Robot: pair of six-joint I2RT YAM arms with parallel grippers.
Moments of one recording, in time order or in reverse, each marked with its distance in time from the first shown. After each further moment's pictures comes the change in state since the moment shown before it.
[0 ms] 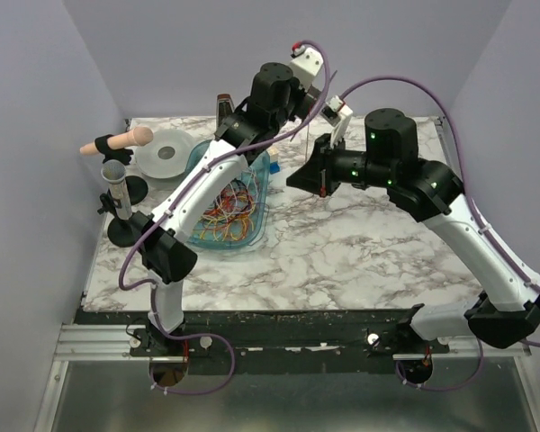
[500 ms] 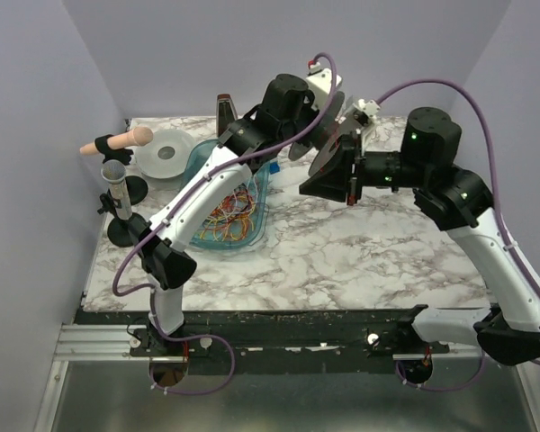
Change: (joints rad) left arm -0.084 -0.073 -0.082 -0.200 0.171 -0.082; right arm -0.131 -0.124 -0.010 0.082 -0.369 -0.103
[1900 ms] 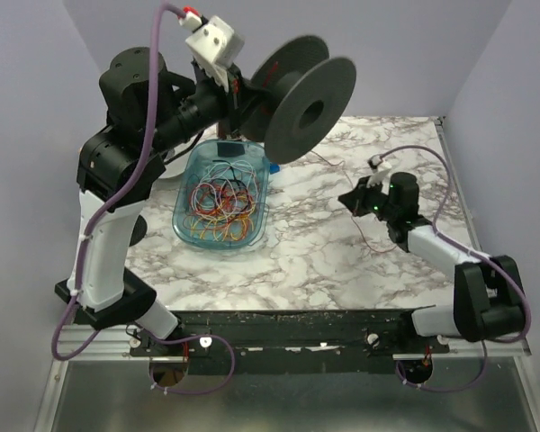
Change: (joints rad) left arm 0.097 -0.255 0.430 -0.222 0.334 -0.162; right arm -0.367 0.185 -1.002 0.916 0.348 -0.091
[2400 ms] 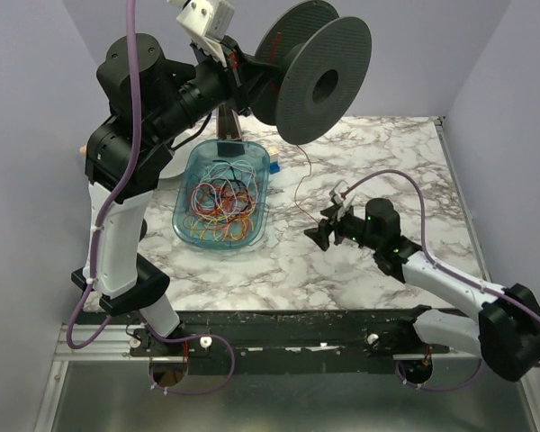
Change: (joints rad) left arm 0.001 0.069 0.113 0.024 -0.016 -0.095; right arm 0.308 -0.321 -0.168 0.001 0.126 -0.211
